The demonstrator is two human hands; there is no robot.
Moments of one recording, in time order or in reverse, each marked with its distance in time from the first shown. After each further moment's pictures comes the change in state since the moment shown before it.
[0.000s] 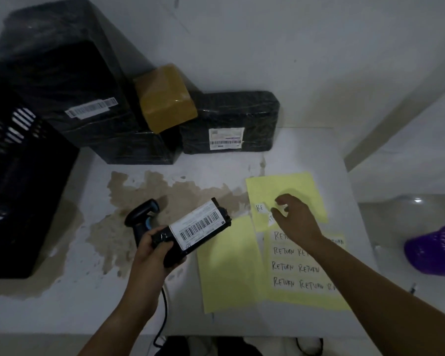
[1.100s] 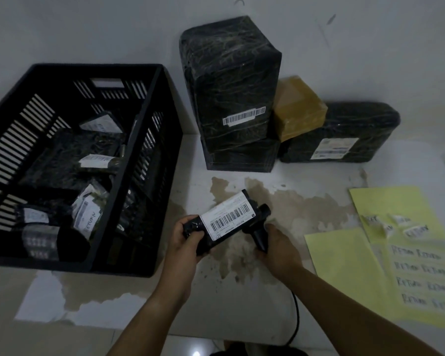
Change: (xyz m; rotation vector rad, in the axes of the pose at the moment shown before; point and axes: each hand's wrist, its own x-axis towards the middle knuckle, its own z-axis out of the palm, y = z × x) left_hand 0.075 0.068 -0.219 -0.029 -0.012 0.094; right_hand -0.059 -0.235 0.240 -0.172 -0.255 0.038
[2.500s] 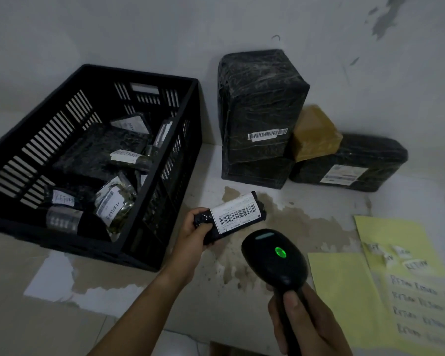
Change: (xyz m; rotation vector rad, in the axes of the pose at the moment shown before) left_hand 0.018 0.006 -0.012 -0.081 -0.056 0.027; right_hand -0.171 -0.179 -0.088 0.970 -0.130 0.007
